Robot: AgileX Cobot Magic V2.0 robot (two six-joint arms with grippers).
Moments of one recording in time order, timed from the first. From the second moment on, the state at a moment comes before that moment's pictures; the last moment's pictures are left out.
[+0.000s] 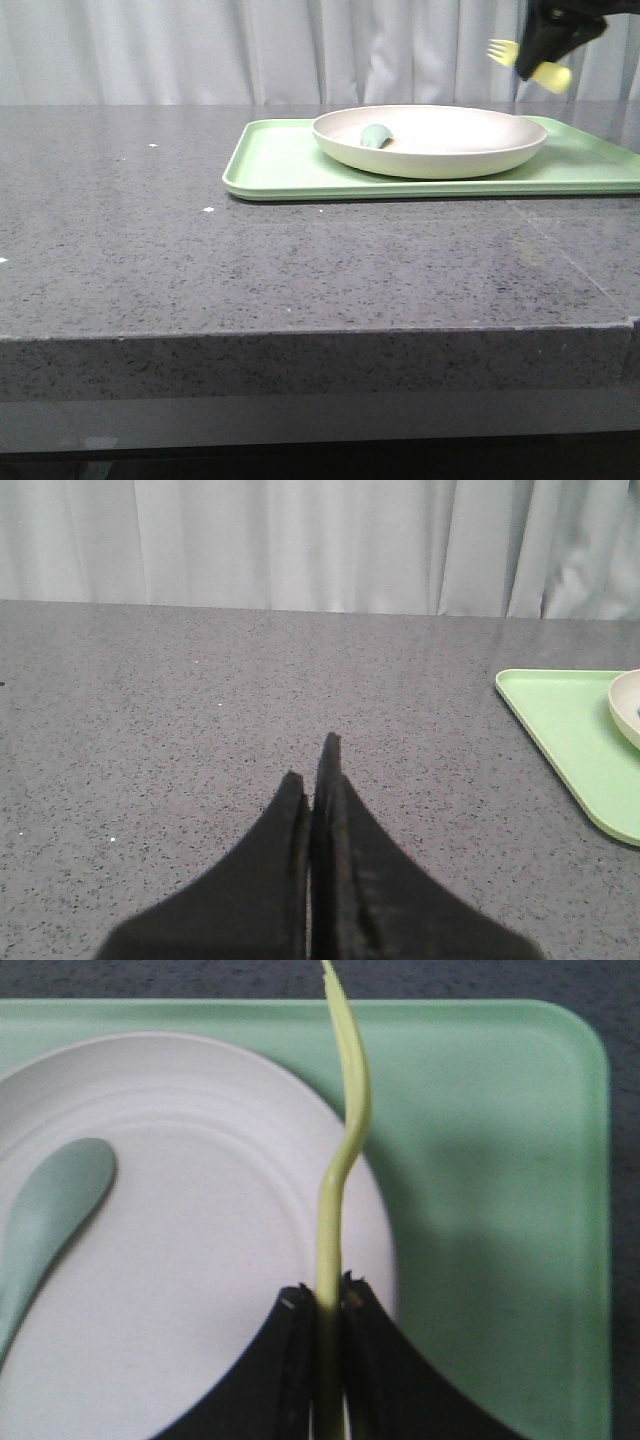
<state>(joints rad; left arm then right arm) -0.05 0.34 -0.50 0.04 0.40 -0.07 0.05 1.85 -1.68 0.18 0.79 -0.01</state>
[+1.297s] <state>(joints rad) -0.05 0.34 -0.50 0.04 0.40 -0.07 0.00 1.86 -1.68 0.14 0.85 -0.02</state>
